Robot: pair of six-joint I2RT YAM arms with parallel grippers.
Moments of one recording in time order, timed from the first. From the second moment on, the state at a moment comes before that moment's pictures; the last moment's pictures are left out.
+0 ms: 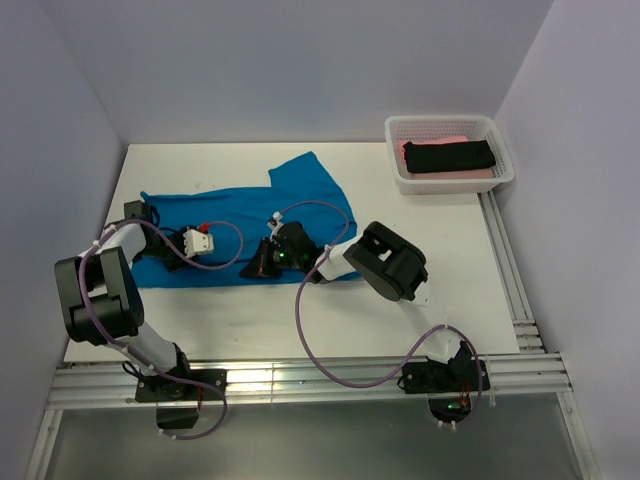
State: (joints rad) left arm 0.26 1.62 0.94 -0.67 0.65 1.67; right arm 0.86 2.28 1.23 0.62 -0.44 1.09
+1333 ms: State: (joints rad) left arm 0.21 1.66 0.93 -0.54 0.55 1.59; right arm 0.86 2.28 1.23 0.62 -0.44 1.06
